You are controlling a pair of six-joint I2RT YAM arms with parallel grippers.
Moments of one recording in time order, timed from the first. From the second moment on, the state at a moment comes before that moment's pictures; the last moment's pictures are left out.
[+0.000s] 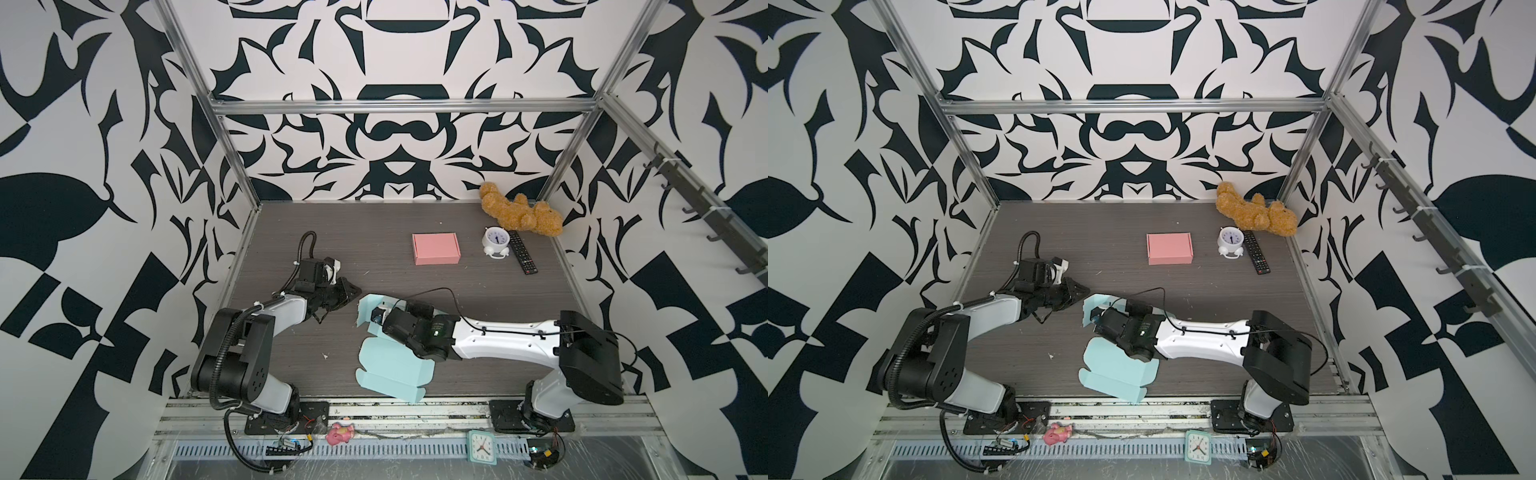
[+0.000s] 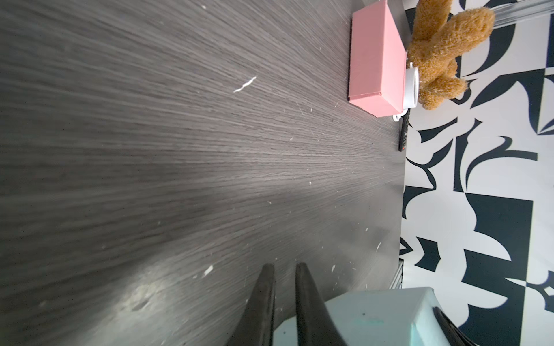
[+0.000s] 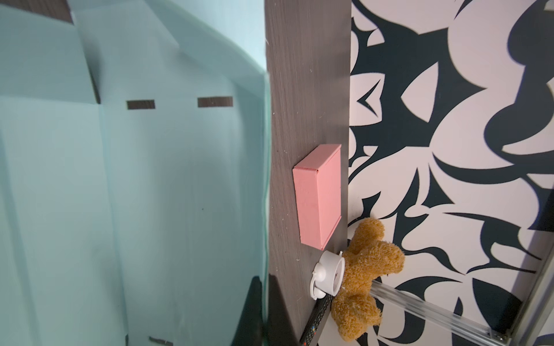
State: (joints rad) left arm -0.23 1.53 0.63 0.10 0.67 -0.68; right arm 1.20 1.61 1.00 -0.41 0.80 -0.47
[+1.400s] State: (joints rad) left arm -0.31 1.11 0.29 0.10 0.67 -0.63; right arm 1.26 1.57 0.83 0.00 0.87 -0.82
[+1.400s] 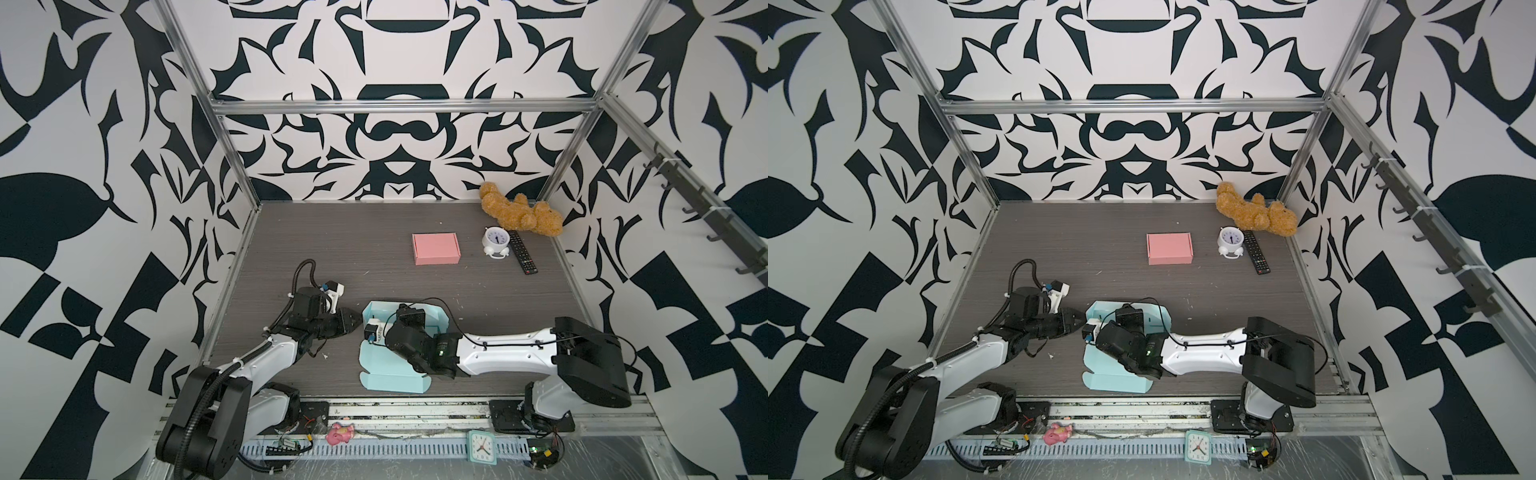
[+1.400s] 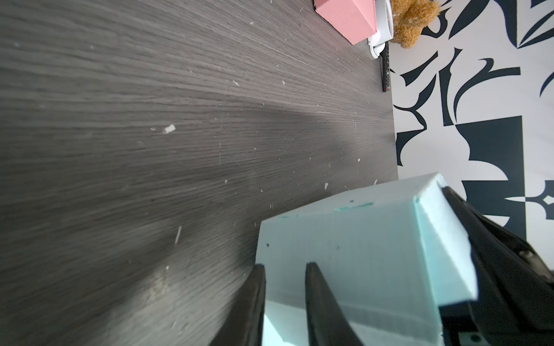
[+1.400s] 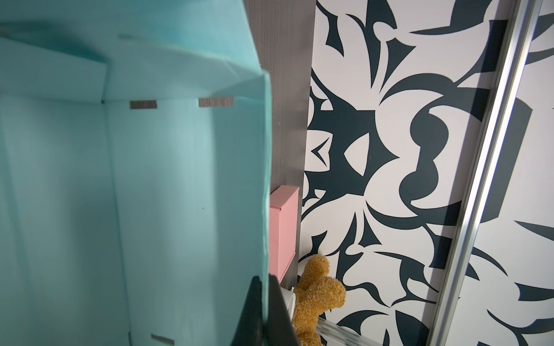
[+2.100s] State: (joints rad) left arm -0.45 0.99 0.20 0.12 0.52 -0.63; right arm 1.30 1.59 0.81 0.04 0.91 -0.87
